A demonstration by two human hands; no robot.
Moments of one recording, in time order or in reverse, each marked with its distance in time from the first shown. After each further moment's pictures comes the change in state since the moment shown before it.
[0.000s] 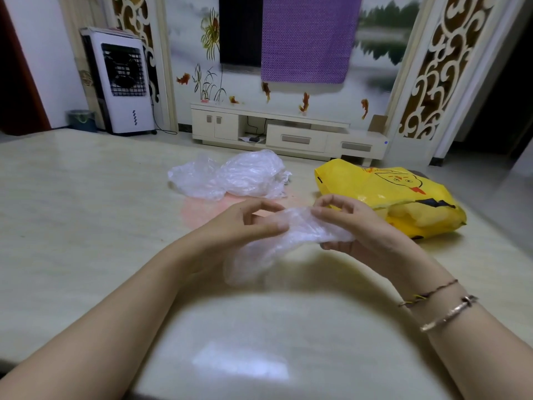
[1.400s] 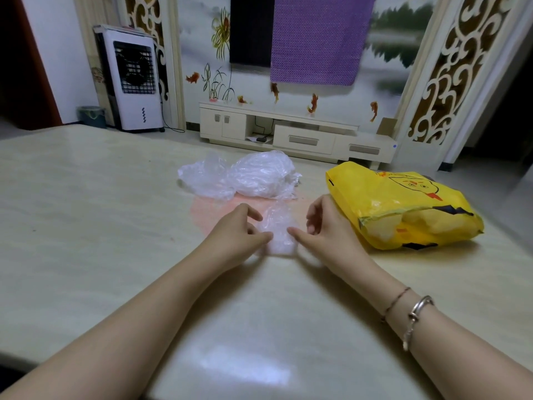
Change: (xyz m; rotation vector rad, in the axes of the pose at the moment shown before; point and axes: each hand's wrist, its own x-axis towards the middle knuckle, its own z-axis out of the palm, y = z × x) left_hand 0.006 -0.023 -0.003 0.409 0.308 -0.163; right_hand 0.040 0.046 0.030 -0.709 0.282 -0.361
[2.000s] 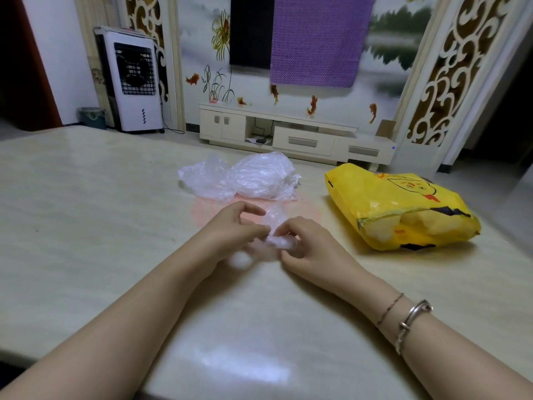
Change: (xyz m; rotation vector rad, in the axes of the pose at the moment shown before) left_hand -0.002 0.004 -0.012 -0.317 -0.045 -0.043; right_hand -0.013 -0.004 0.006 -0.210 -0.254 -0.252
